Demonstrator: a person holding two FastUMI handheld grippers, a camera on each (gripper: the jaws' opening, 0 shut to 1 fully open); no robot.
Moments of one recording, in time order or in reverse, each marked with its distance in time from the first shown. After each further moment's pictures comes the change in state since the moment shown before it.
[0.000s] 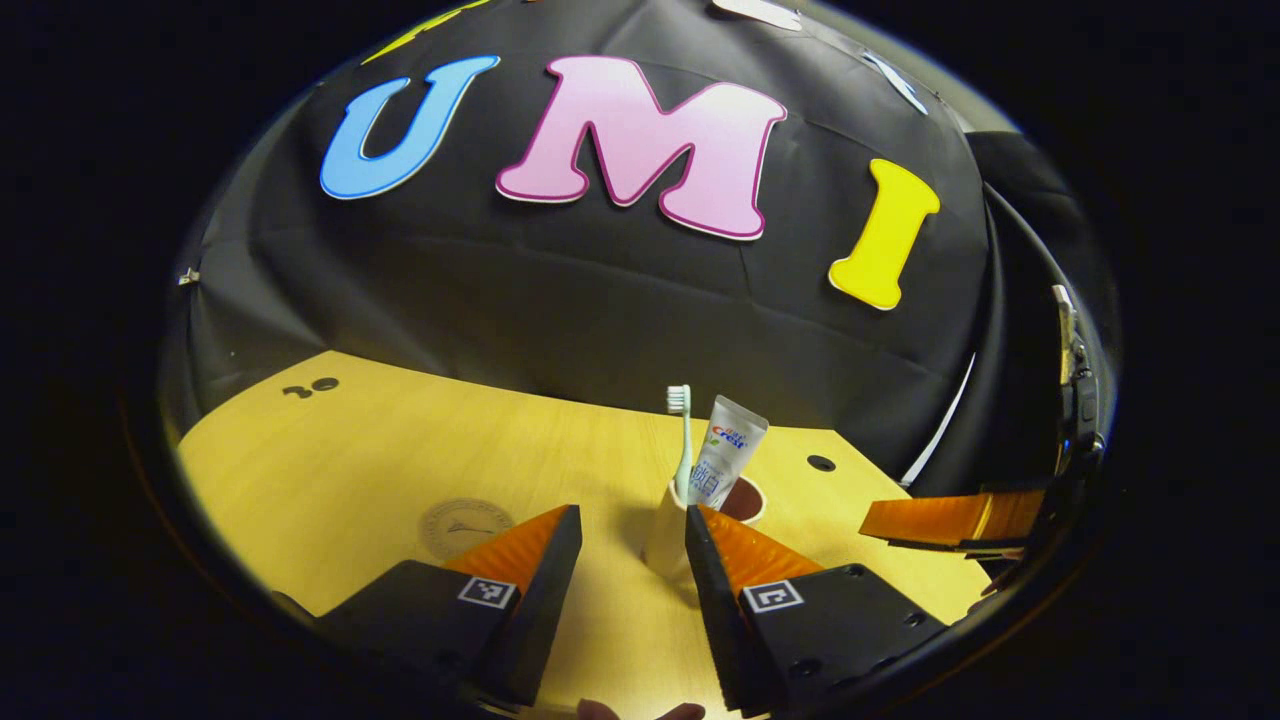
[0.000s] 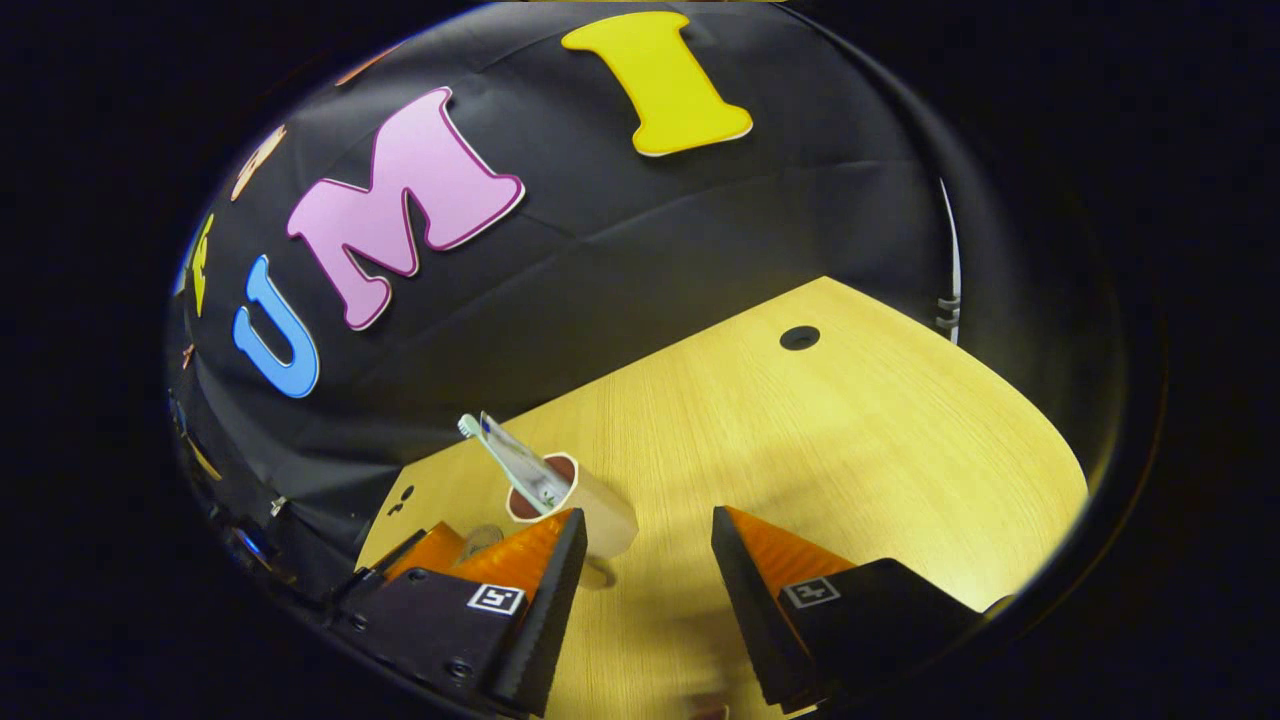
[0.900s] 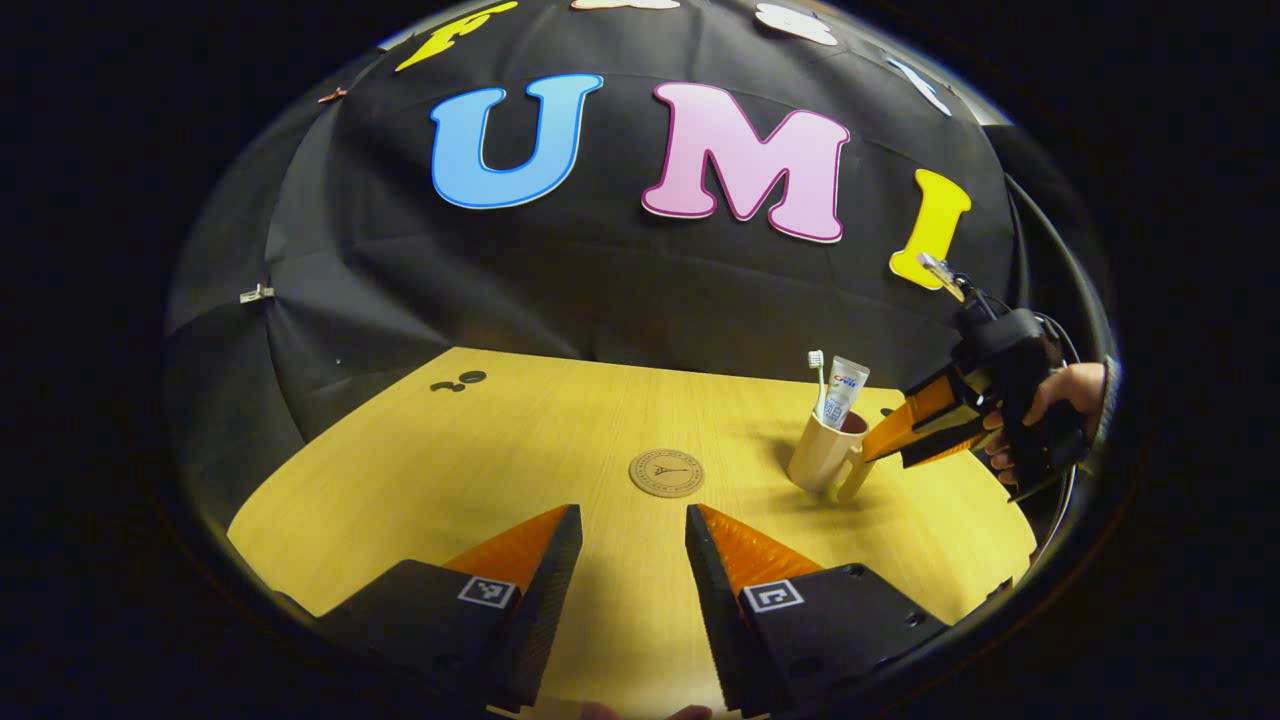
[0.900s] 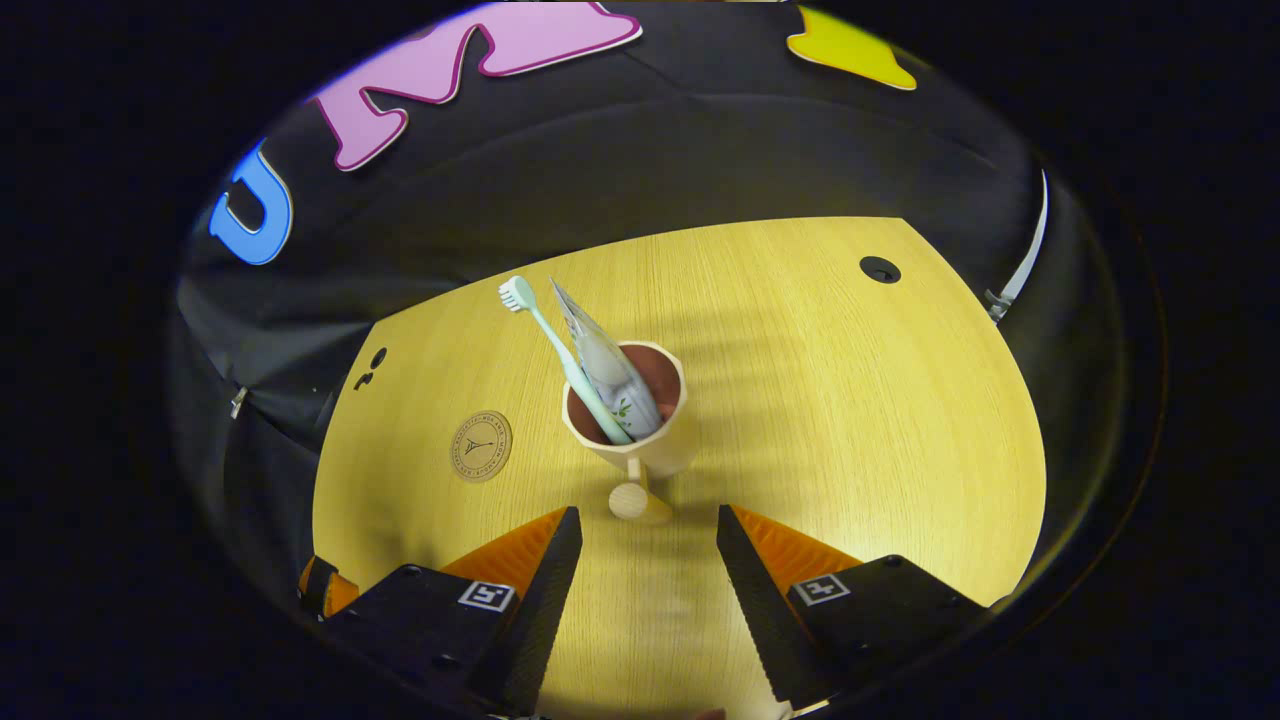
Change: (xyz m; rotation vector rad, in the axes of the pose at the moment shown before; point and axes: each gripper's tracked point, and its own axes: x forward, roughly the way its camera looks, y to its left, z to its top) left arm -0.138 0.148 -0.008 0.058 0.061 0.163; right arm 0.041 0.067 -0.055 -0.217 0.441 -0.120
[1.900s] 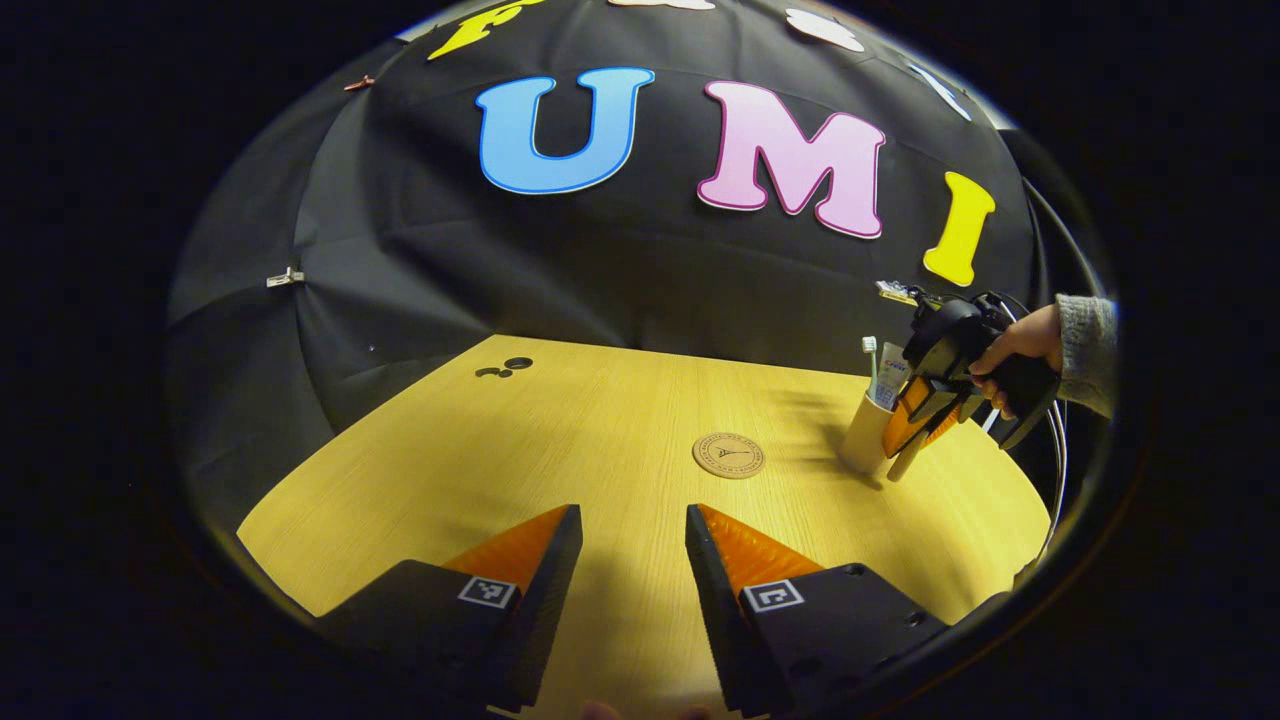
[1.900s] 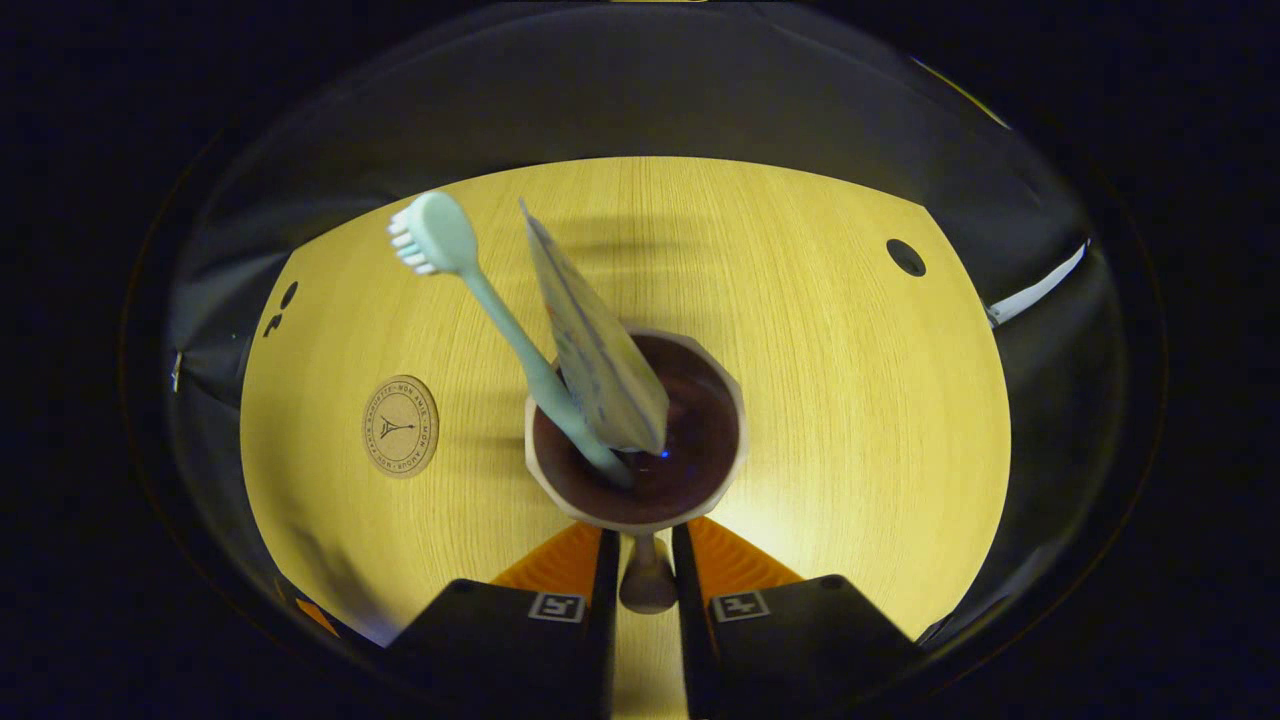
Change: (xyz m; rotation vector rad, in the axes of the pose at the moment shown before) left arm -0.001 0.061 -0.023 -0.033 0.022 0.058; right arm 0.056 0.001 -0.005 -0.116 0.244 -0.202
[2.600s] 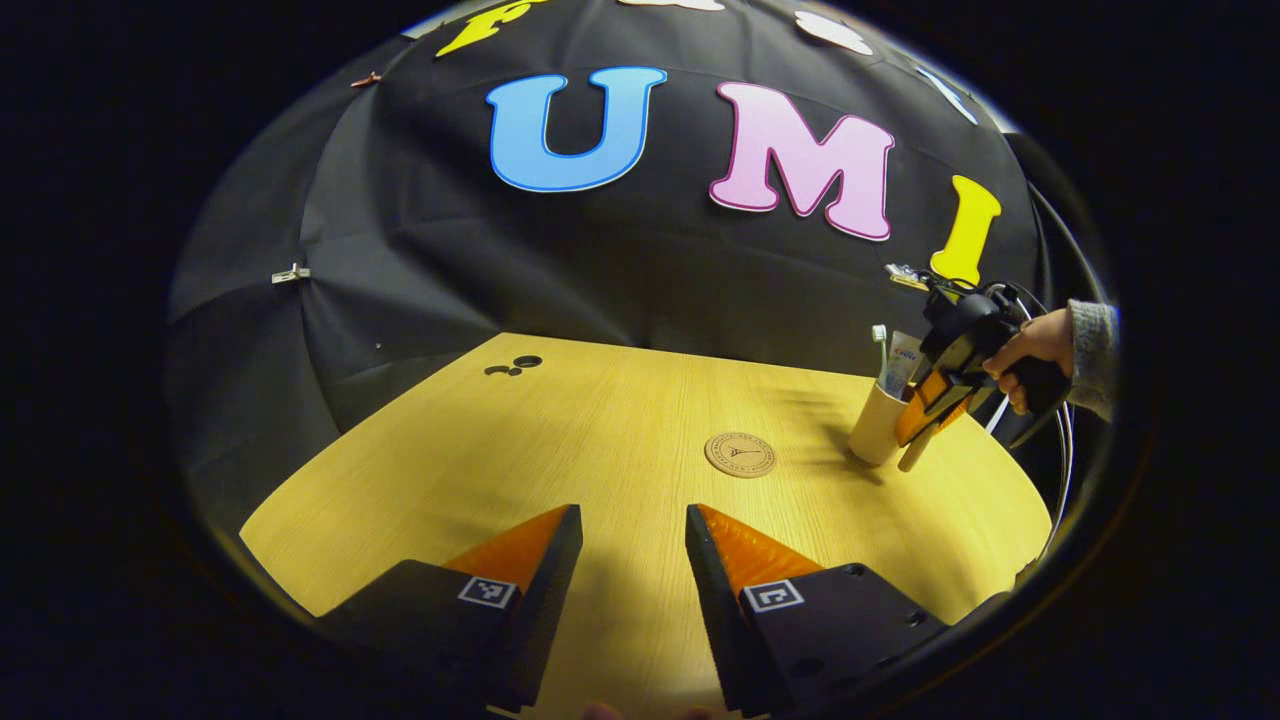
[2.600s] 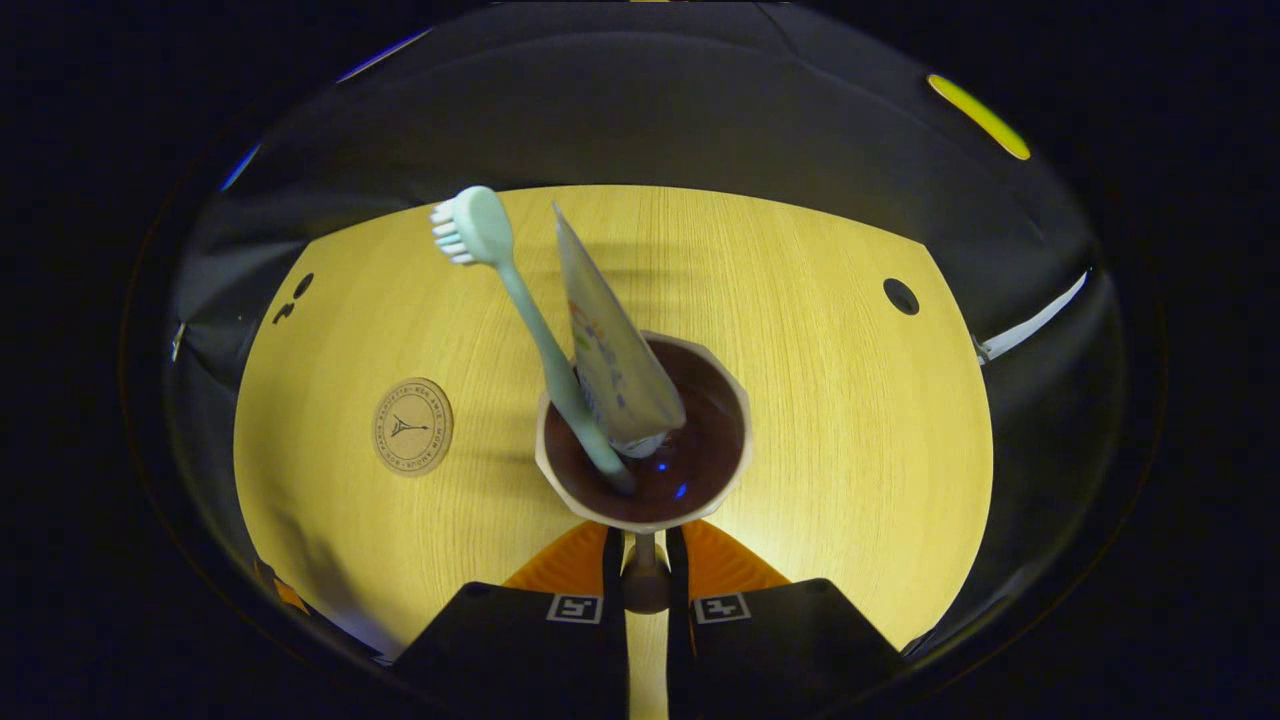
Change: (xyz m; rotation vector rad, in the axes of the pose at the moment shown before) left arm -0.002 0.011 0.001 -0.002 -0.003 0.006; right arm -0.018 0.008 0.017 -0.035 -0.094 0.024
